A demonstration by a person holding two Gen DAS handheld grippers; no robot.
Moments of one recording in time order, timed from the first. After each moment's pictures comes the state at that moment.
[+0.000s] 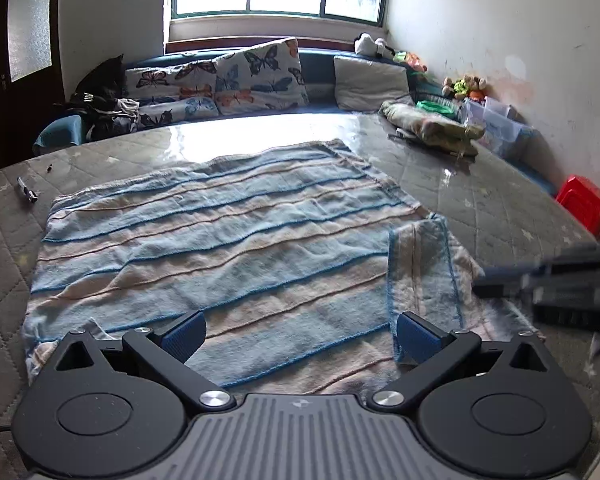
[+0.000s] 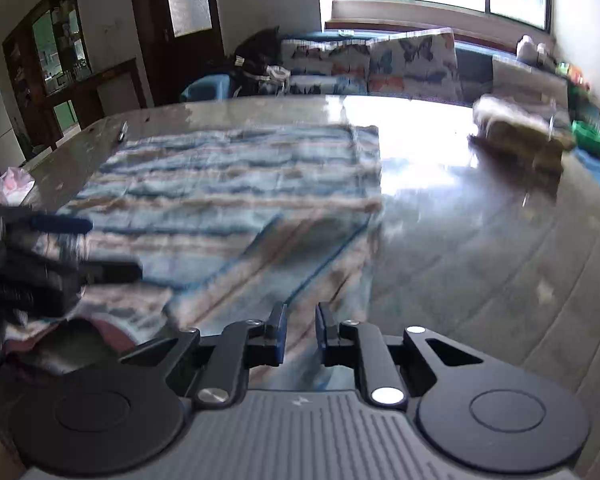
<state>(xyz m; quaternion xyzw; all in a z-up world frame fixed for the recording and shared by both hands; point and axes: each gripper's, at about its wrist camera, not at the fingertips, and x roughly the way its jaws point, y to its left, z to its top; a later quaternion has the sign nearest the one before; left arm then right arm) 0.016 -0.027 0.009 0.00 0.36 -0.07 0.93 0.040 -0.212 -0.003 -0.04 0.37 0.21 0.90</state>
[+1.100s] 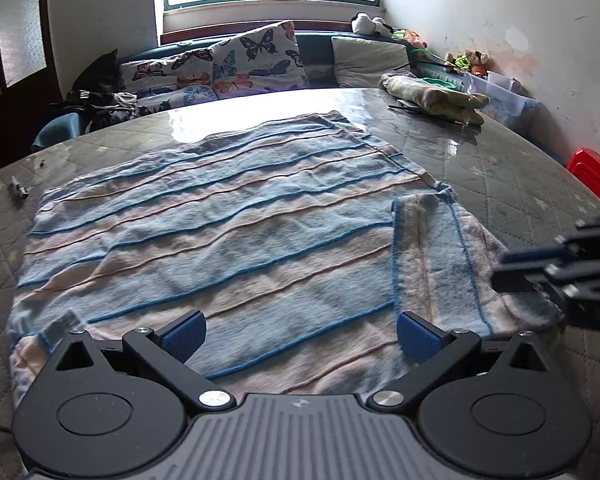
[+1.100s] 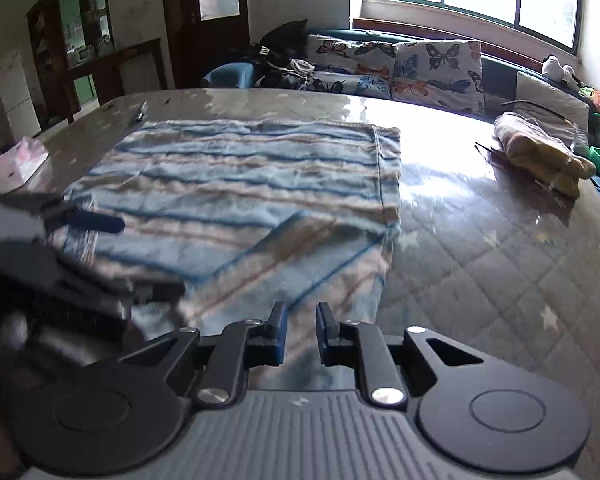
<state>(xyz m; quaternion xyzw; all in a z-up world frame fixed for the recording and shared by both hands) 0.019 -0.037 -0.007 0.02 0.38 -0.07 0.92 0.026 -0.204 -0.006 -0.08 0.38 0.24 0.89</state>
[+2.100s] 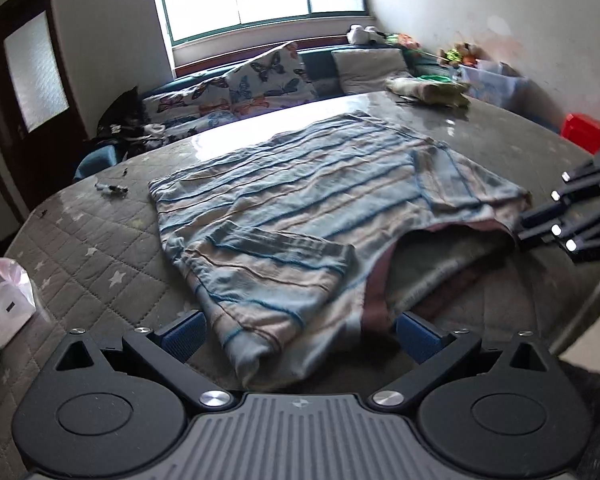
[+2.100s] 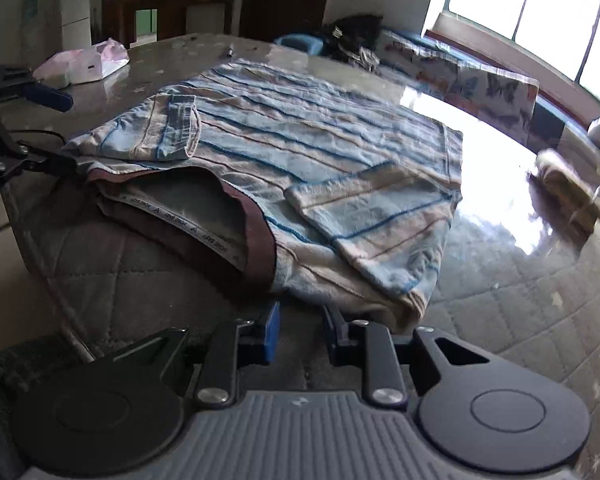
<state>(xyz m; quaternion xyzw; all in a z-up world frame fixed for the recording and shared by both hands) -0.134 0.037 0.018 0.11 0.34 -0.06 0.93 -0.066 -0.182 -0.014 -0.22 0.36 0.30 0.86</state>
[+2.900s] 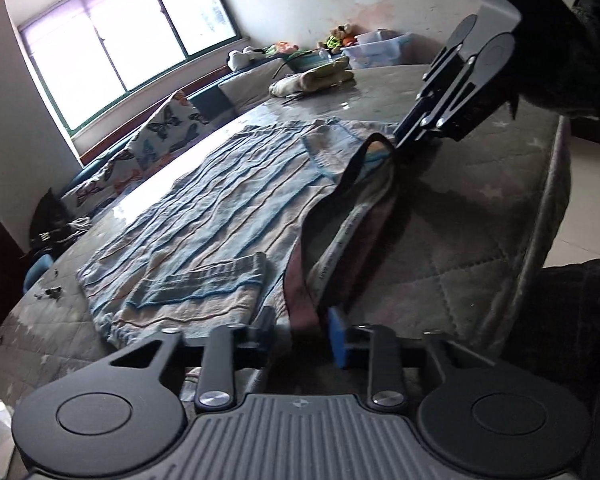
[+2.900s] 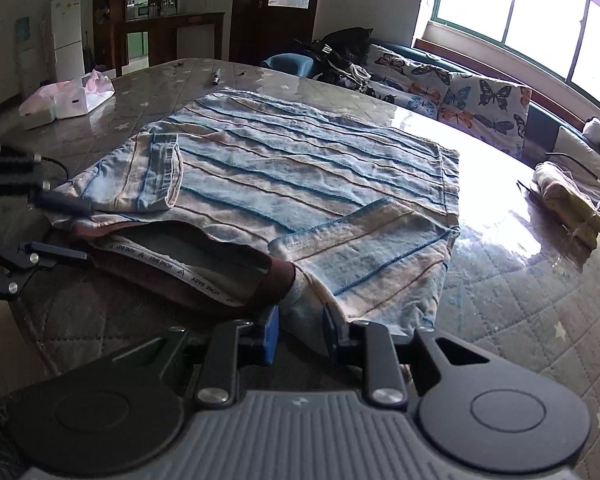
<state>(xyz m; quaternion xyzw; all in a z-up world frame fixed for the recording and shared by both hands) -0.131 0.008 -0.018 0.25 0.28 -0.20 0.90 -0.034 -0.173 -0.002 -0.18 0.35 0.30 0.87</state>
